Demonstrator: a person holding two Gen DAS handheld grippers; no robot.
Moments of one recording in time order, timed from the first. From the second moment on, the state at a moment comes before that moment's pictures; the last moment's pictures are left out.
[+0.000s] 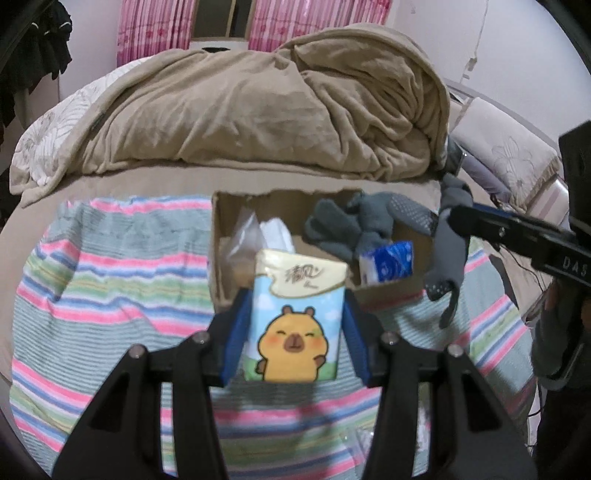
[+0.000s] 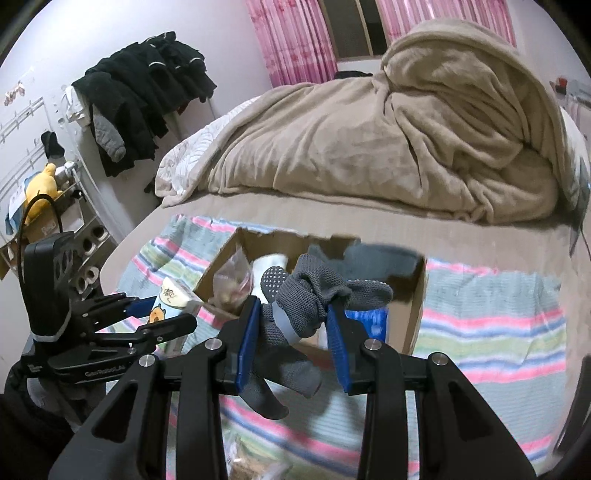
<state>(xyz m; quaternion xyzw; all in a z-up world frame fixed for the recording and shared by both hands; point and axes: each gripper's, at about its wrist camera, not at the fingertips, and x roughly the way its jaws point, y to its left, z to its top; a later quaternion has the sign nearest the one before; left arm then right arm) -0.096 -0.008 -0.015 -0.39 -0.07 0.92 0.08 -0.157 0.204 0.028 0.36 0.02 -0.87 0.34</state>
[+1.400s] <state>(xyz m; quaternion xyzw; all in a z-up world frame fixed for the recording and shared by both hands) -0.154 -0.003 -0.028 -0.41 -0.07 0.91 0.05 -0.223 0.135 -0.072 0.42 0.11 -0.82 0.37</state>
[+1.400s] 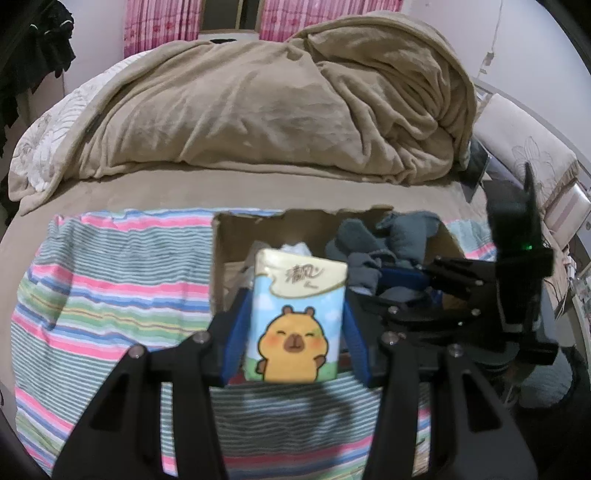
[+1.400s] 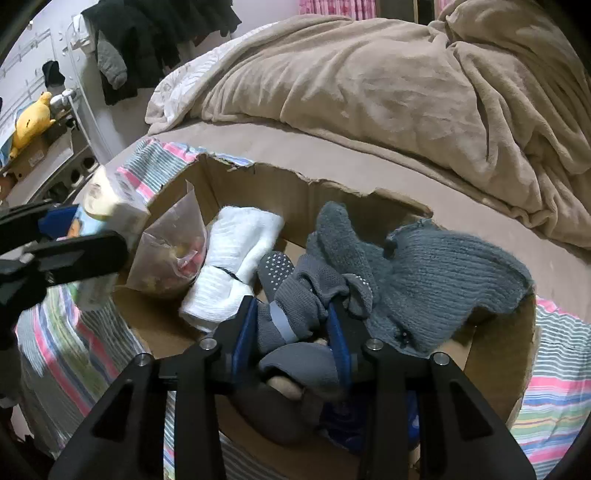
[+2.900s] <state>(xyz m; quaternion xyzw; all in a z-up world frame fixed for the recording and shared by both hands) -0.097 0.010 -0.009 -0.41 -0.06 0.91 0.06 -0.129 0.218 -0.017 0.38 0.05 -0.87 0.32</state>
